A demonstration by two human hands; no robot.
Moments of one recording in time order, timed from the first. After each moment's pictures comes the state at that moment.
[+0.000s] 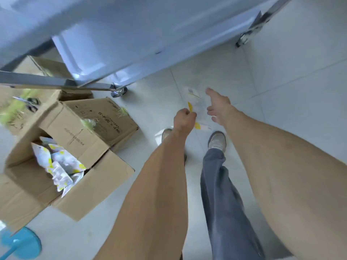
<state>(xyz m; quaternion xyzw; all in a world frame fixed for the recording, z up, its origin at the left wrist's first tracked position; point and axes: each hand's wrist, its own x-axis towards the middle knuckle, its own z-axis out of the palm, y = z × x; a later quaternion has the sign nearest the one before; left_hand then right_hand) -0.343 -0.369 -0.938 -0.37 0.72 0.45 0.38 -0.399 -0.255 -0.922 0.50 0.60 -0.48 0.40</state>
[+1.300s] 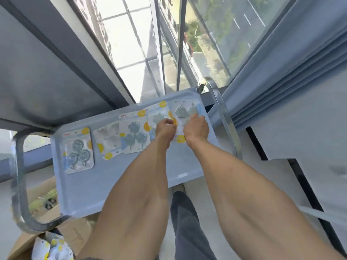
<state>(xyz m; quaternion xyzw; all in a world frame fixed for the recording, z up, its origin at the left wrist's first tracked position) -0.786 -0.309 -0.564 -0.39 0.69 0.58 0.21 -0.797 -0.213 -0.541 0.16 0.96 -0.16 0.18</state>
